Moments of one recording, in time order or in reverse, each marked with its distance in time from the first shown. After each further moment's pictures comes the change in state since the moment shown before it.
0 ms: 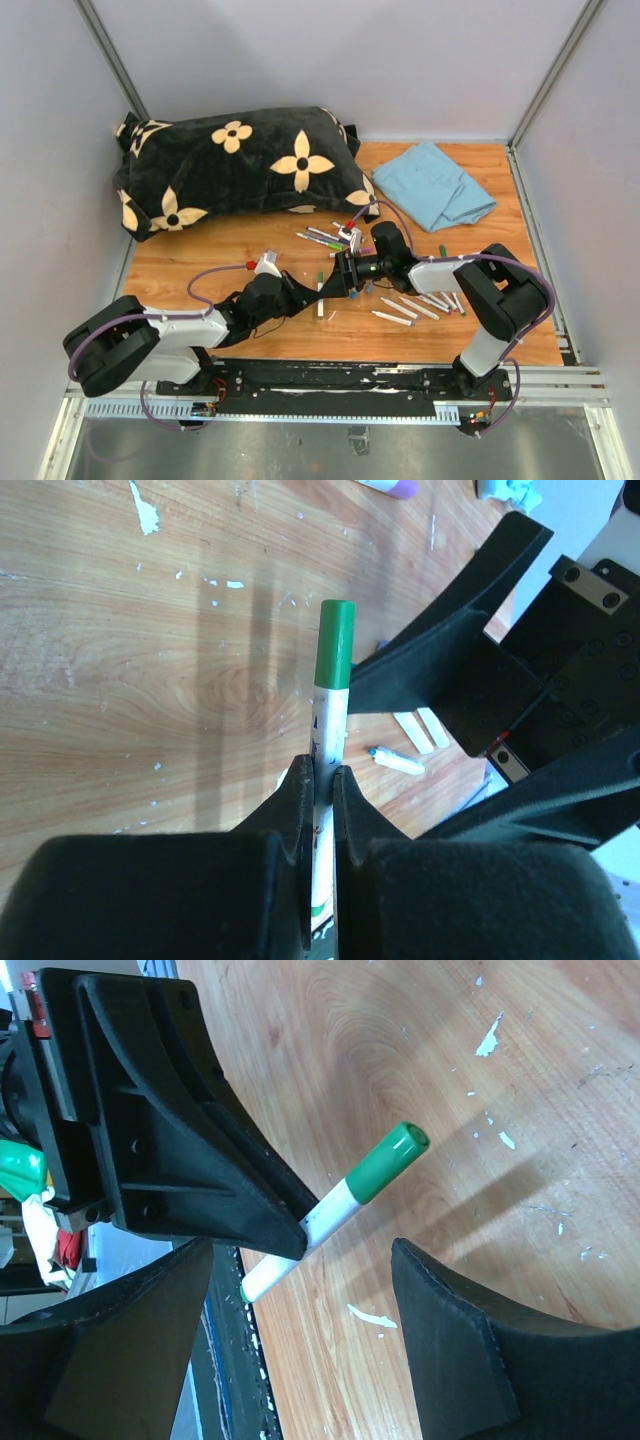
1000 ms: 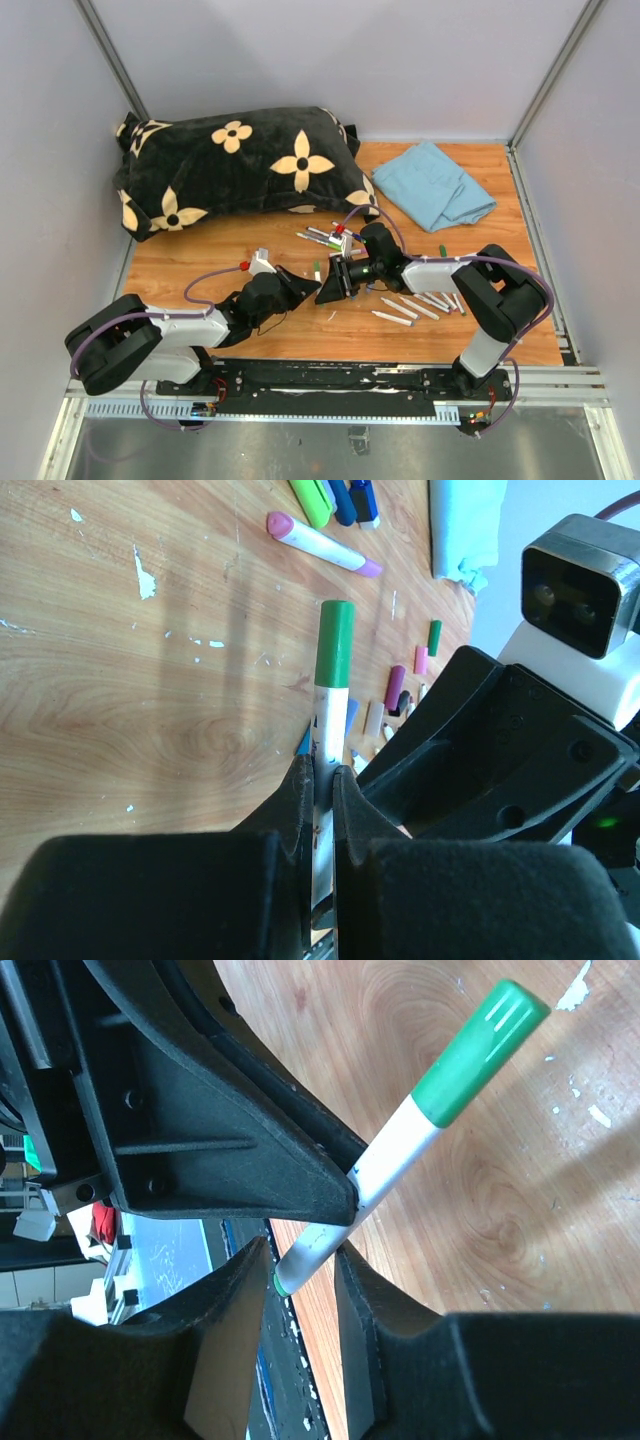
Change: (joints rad) left arm 0.000 0.021 -0.001 0.080 -0.126 -0.102; right arm 0.063 0.001 0.050 -0.107 -0.011 0.050
